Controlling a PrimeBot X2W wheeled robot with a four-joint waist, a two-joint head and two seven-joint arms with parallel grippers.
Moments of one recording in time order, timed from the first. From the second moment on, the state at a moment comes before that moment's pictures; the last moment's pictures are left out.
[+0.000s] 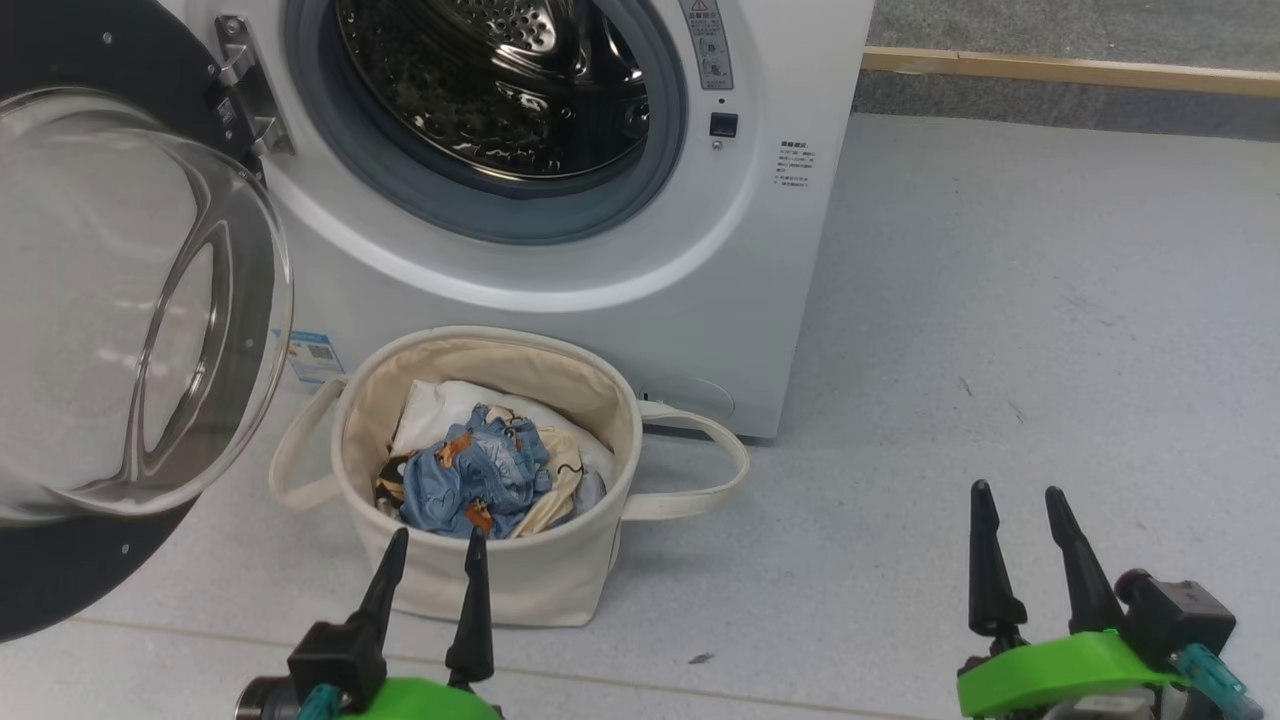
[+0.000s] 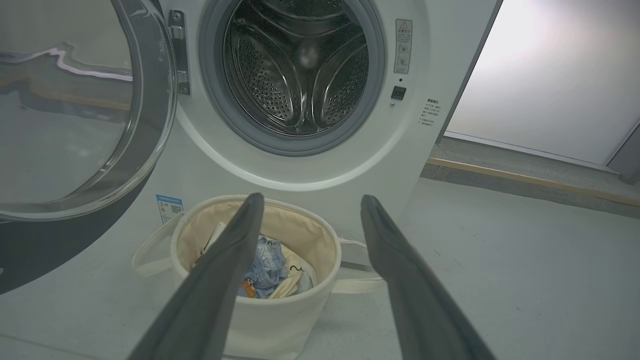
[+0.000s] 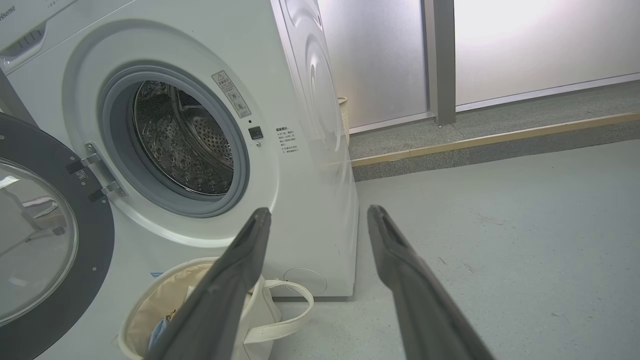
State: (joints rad) left arm -0.07 0.04 -0.22 0.30 -0.23 0.16 -0.26; right arm 0.03 -0.04 0.07 0.13 0.30 0.13 -0.25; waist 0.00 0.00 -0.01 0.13
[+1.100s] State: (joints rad) left arm -0.07 0.04 -0.21 0.30 -0.25 0.14 -0.26; right arm 0.02 -0.04 0.09 0.15 0.30 0.13 -0.25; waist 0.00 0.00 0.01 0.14
